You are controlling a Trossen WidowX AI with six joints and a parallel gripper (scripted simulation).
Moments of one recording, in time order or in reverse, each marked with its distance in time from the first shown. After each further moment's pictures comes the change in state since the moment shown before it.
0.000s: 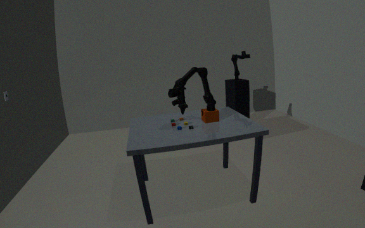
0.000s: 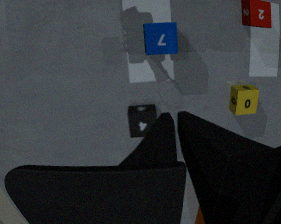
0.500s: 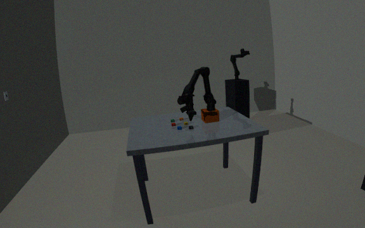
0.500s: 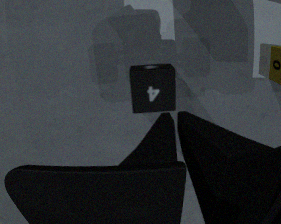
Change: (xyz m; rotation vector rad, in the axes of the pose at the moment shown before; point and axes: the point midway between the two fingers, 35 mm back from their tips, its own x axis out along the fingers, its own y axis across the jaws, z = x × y) arm 0.063 0.010 -0.062 -0.009 -0.009 0.007
